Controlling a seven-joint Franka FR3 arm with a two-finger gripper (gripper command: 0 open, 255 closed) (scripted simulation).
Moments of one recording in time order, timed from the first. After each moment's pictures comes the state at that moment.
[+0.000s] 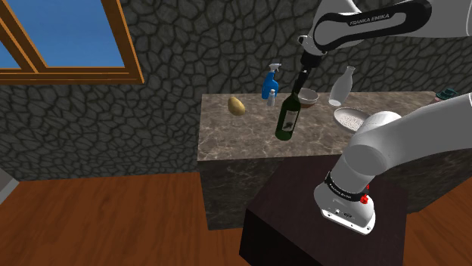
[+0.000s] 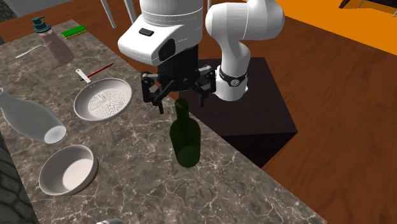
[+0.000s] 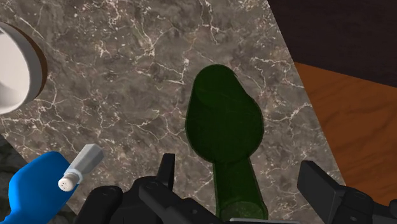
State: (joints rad) arm -0.12 -0.68 -0.44 -2.60 -0.27 2.07 -0.54
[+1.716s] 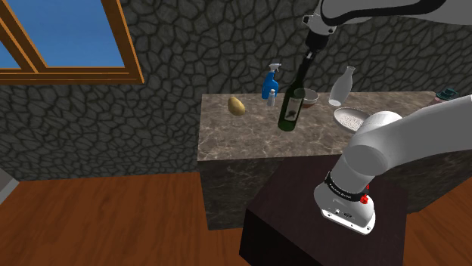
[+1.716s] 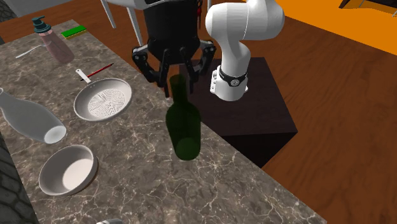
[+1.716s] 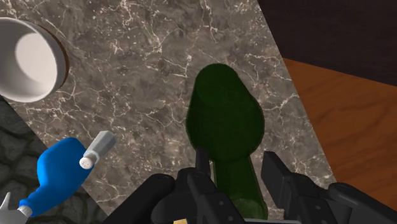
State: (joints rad) arm -0.10 -0.70 -0.40 -2.45 -0.24 1.89 -0.54
